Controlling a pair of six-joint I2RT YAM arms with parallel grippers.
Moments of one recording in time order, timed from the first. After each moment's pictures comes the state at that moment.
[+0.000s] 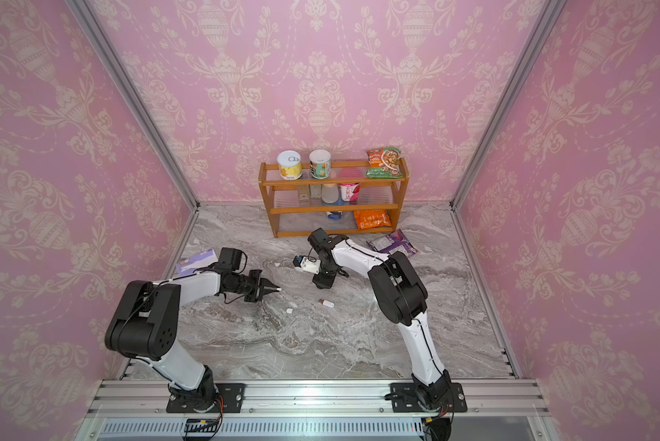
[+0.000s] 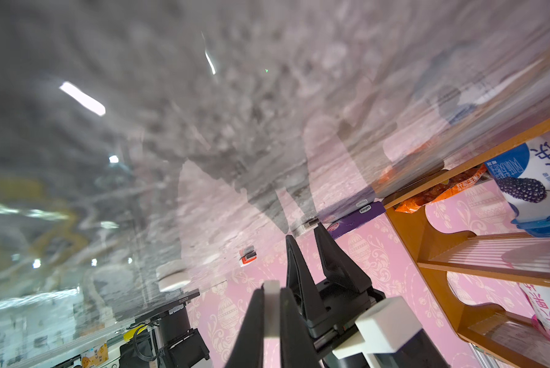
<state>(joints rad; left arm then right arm) -0.10 1.66 0.79 -0.25 0.77 -1.60 0.62 2.18 1.65 -0.81 -0.16 -0.60</state>
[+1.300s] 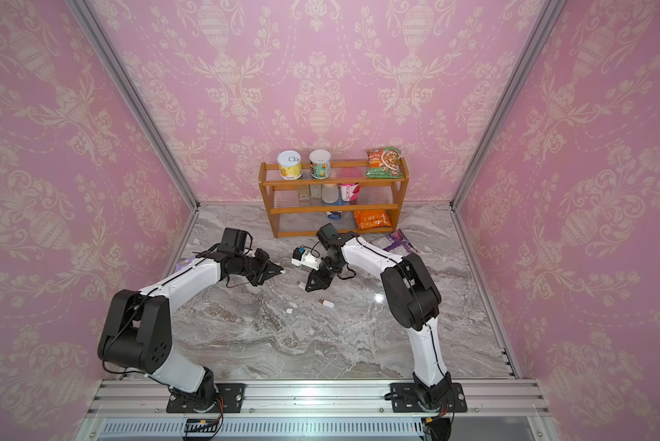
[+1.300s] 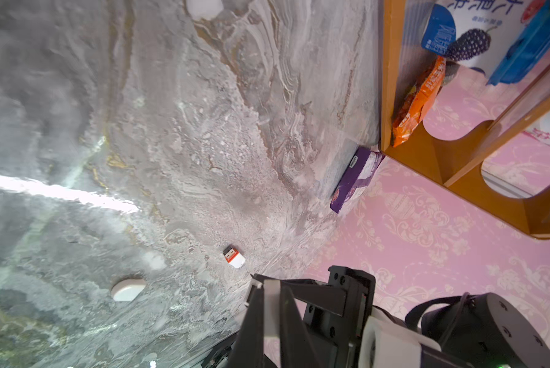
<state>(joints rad) -0.21 1.57 1.01 -0.40 0.64 -1.21 0.58 2.05 1.58 -0.80 -0.66 -0.45</state>
